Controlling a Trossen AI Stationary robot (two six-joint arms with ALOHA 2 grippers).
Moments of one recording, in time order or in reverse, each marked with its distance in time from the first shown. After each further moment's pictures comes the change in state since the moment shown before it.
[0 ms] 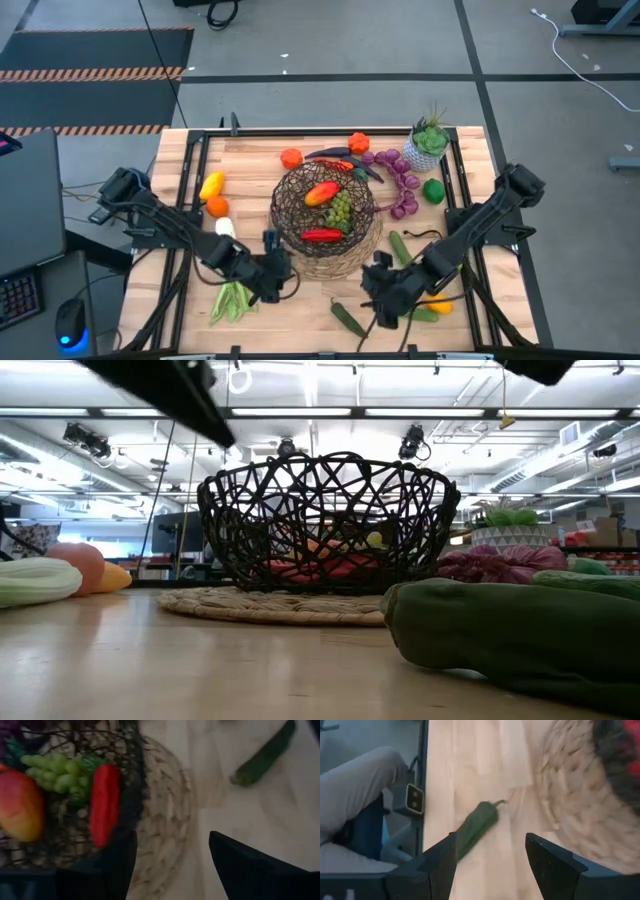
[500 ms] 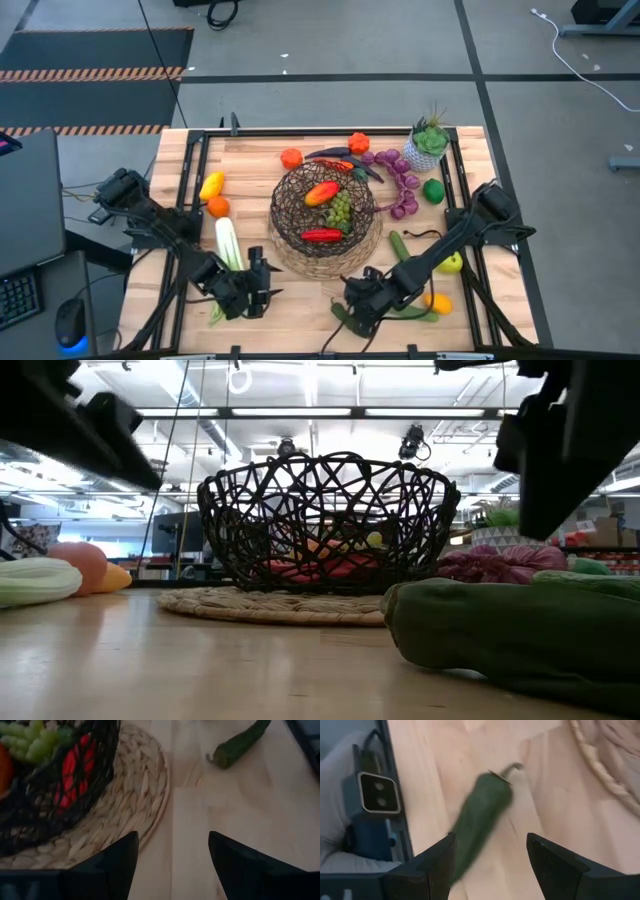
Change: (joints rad) left arm -0.188 -0.008 -0.269 0.303 -0.168 -0.189; right arm -0.038 0.250 0.025 0.116 -0.134 0.214
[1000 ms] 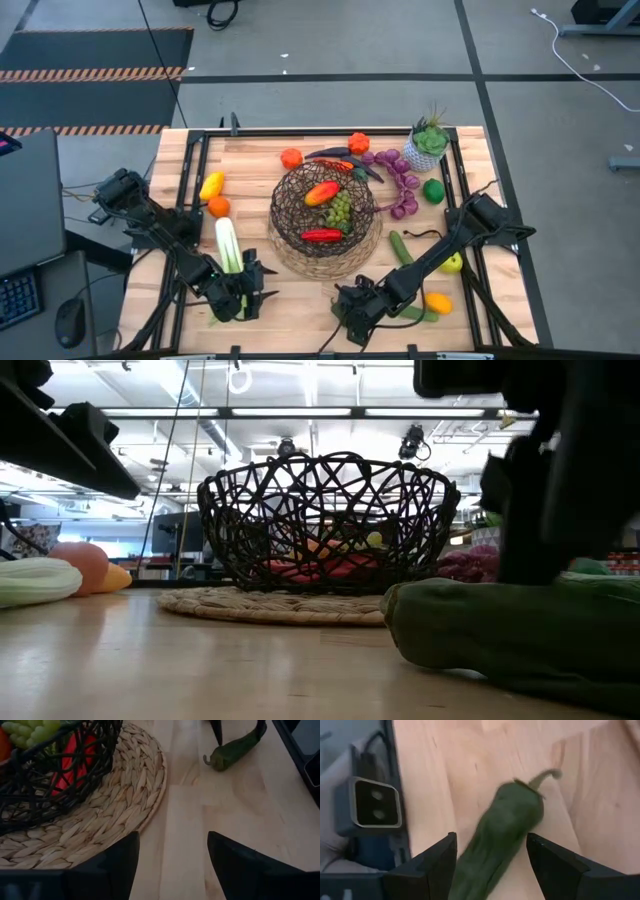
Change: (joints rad) left arm -0.054 0.000 -0.052 0.073 -0.051 -0.094; right arm 0.008 0.103 0.000 0.152 0.019 -0.012
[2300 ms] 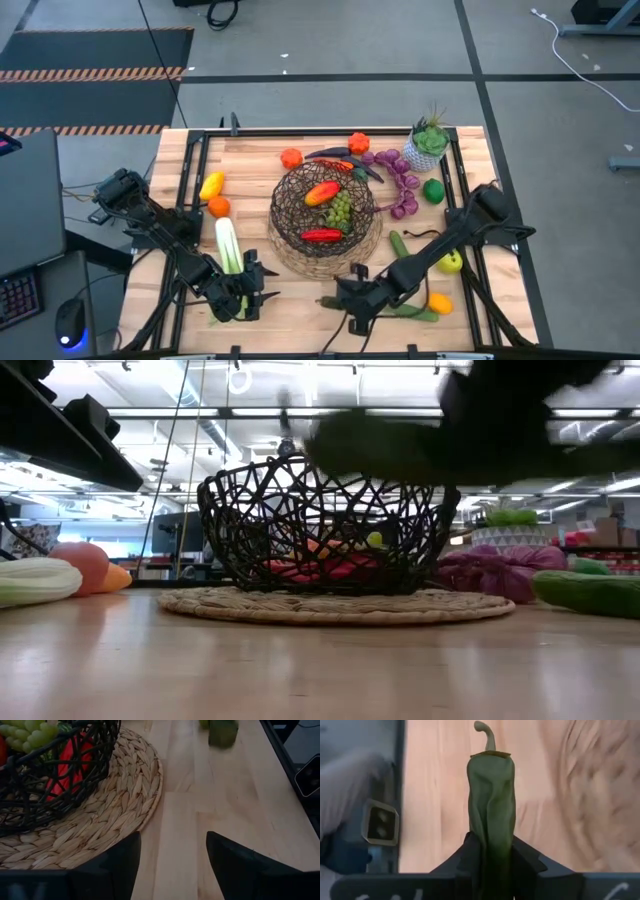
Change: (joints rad) left arm 0.004 0.000 0.000 0.035 0.000 -0.002; right arm -0.042 -0.126 -0.001 -0.039 0.107 -0.256
